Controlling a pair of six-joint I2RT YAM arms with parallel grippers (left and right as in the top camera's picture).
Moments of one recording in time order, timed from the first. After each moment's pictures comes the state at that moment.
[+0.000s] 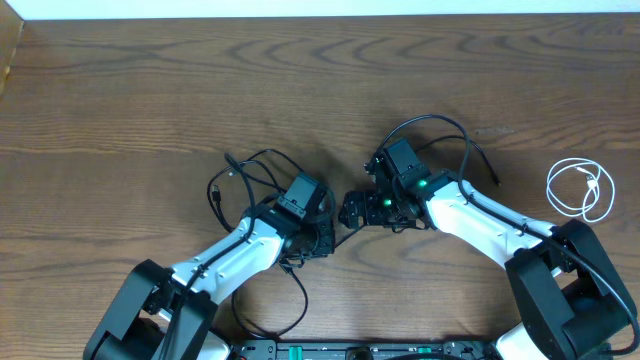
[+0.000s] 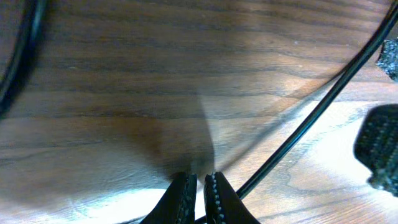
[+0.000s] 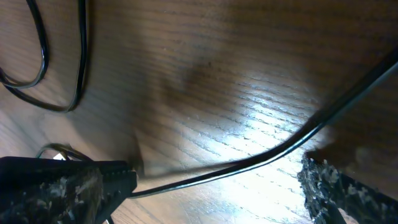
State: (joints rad) left arm -0.58 1.54 0.67 -0.42 0.29 -0.65; right arm 0.56 1.73 0.92 -0.42 -0.40 0.54
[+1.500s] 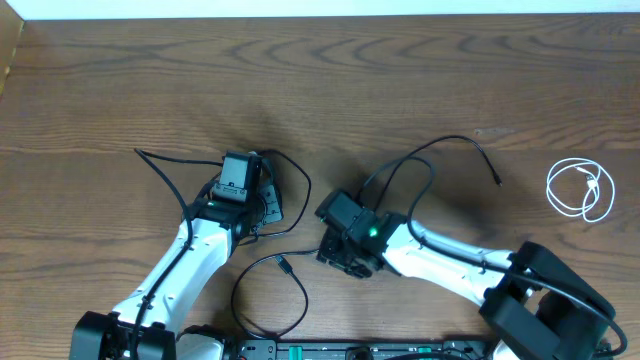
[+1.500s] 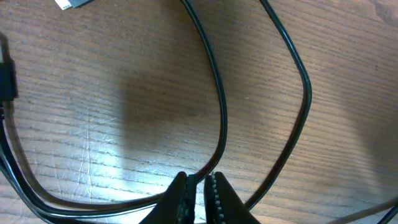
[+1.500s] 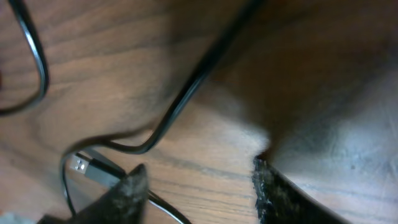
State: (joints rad) left arm -0.24 1.37 0.67 -0.44 0.05 -0.48; right arm 0.93 1.73 0.90 -0.40 -0.20 1.38
